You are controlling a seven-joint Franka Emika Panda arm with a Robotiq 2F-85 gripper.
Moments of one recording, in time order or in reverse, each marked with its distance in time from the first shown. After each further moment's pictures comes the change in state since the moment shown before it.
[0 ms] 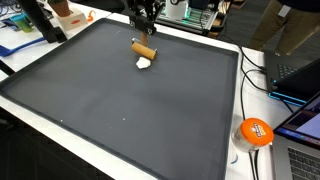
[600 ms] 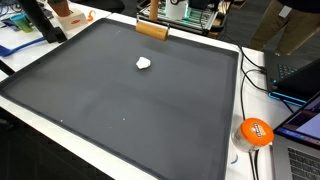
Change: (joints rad) arm 0.035 -0.332 0.050 -0.098 0.077 0.040 -0.013
